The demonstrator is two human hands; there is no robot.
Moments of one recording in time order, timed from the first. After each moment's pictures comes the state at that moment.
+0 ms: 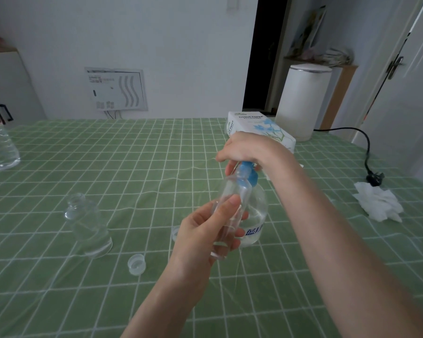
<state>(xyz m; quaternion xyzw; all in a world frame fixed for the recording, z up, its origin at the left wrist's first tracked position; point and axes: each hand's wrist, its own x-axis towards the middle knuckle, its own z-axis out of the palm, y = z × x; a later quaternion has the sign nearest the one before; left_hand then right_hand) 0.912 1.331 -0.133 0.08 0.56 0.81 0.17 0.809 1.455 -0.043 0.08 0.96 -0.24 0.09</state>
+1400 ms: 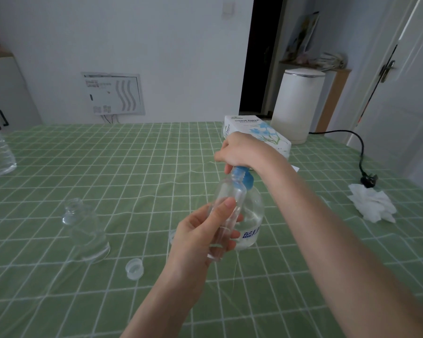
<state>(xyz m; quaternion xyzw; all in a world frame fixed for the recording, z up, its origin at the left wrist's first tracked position) 0.914 1.331 -0.131 0.07 0.56 0.81 0.16 0.810 1.455 -0.049 0.08 0.97 -0.23 0.03</state>
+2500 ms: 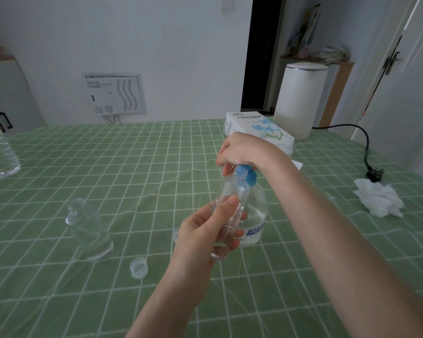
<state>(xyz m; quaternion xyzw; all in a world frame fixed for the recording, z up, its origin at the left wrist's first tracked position) 0.913 1.331 -0.135 0.08 0.56 0.81 0.16 0.814 1.453 -0.050 0.08 0.96 -0.26 0.06</state>
